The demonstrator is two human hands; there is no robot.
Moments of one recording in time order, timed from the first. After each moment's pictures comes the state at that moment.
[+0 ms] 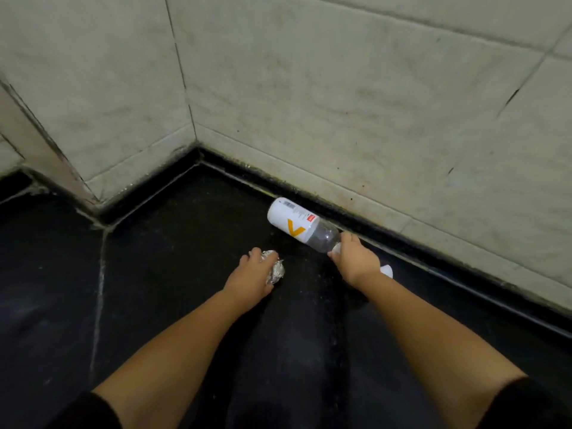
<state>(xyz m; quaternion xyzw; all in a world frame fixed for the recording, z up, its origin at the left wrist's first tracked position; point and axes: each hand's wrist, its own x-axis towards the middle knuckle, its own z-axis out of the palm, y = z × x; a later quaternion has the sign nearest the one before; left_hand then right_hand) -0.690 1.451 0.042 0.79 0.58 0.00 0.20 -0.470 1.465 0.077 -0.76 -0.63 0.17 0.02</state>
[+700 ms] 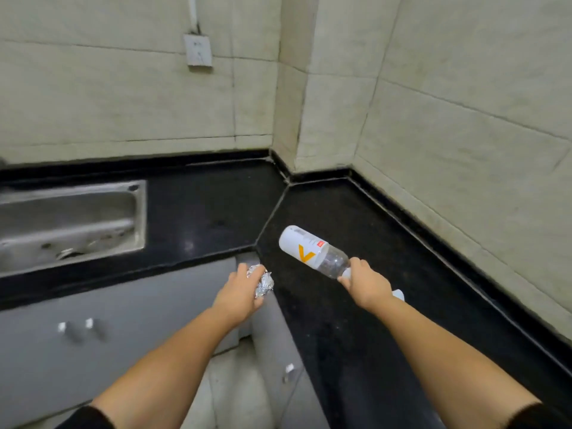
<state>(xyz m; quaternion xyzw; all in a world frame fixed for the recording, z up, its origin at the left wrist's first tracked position) -0.738 1.016 0.099 0.52 0.83 0.14 0.15 -0.531 1.171 0.151 -0.51 -0.85 0.12 -0.02</state>
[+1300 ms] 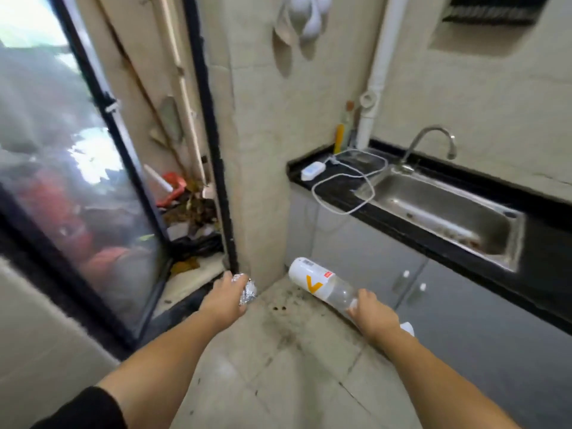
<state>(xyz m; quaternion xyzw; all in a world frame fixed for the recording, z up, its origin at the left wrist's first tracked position) -0.758 0.327 0.084 -0.06 0.98 0.16 0.11 -0.796 0.627 0.092 -0.02 -0.98 0.10 -0.19</state>
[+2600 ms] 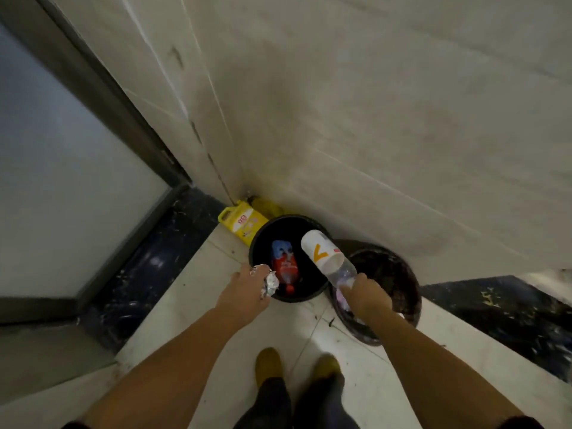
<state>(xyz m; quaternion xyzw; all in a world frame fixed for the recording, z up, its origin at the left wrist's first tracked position) -0.153 -0.070 -0.167 -0.64 0.68 0.34 0.11 -0.394 -0.071 -0.173 0.52 -0.75 -0.17 -0.37</state>
